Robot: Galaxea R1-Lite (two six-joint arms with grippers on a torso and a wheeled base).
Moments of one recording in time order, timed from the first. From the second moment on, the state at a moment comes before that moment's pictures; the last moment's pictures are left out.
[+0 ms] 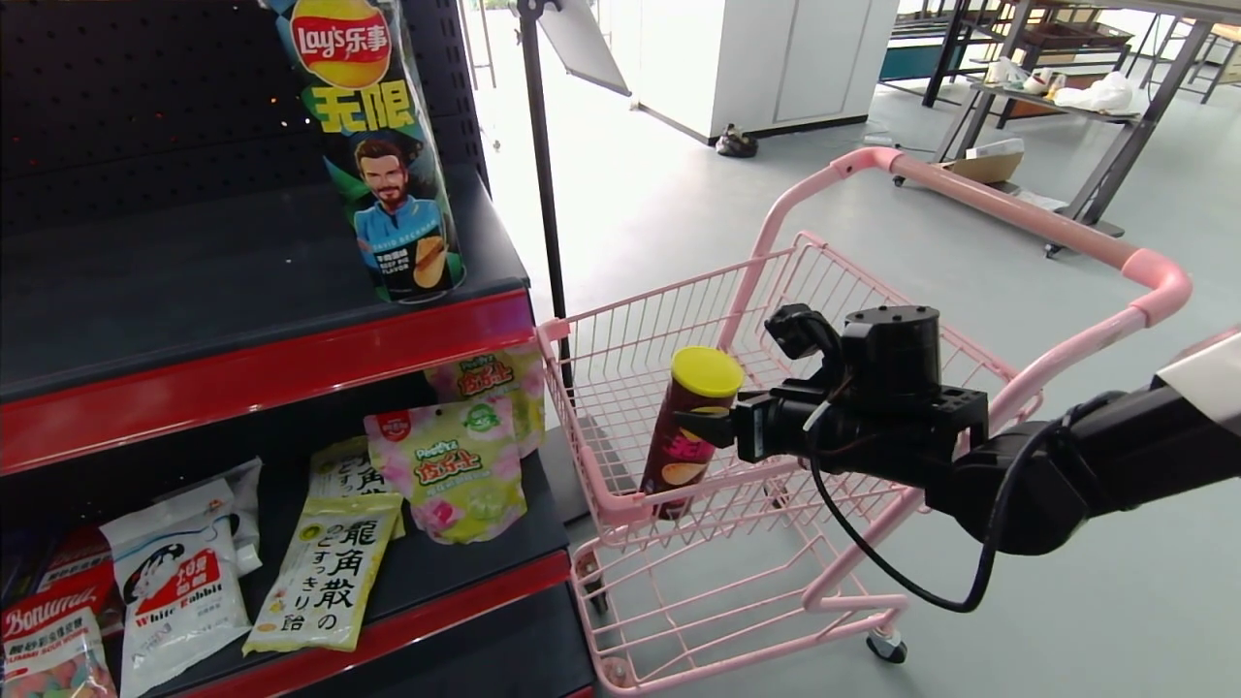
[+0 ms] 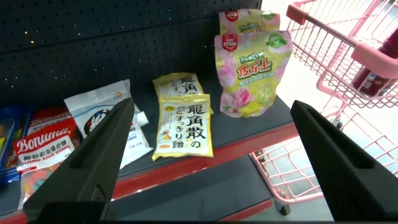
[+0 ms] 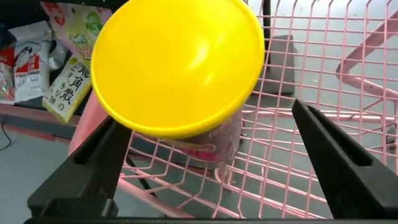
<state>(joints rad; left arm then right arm) 0.00 0.00 0.00 0.00 0.03 0.01 0.49 1.99 -0.90 -0.71 0.20 0.12</state>
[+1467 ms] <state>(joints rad) 0.00 0.00 0.00 0.00 0.03 0.00 0.51 2.18 -1.11 -0.72 0.17 0.13</state>
